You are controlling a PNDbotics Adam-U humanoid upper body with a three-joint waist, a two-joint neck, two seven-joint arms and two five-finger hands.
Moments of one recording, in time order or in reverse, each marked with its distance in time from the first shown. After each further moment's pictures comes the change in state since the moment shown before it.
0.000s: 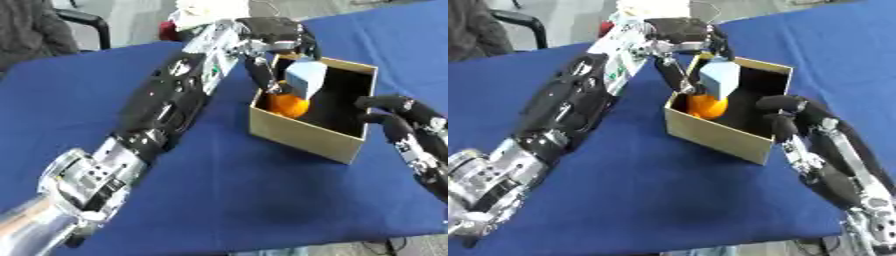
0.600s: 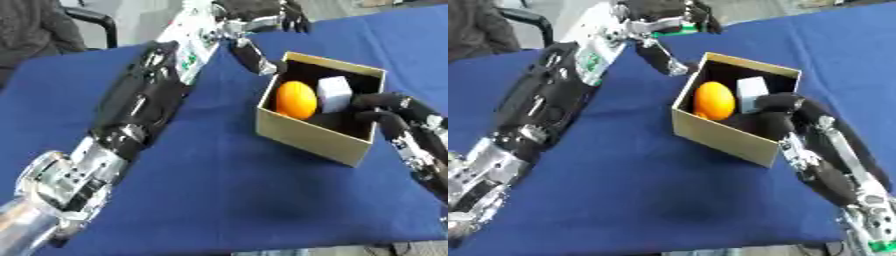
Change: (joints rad) left arm 0.122 0.141 0.049 -0.269 0.268 0.087 0.107; right arm 0.006 0.000 -0.017 0.000 0.000 0.000 -0.017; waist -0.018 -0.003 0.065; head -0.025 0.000
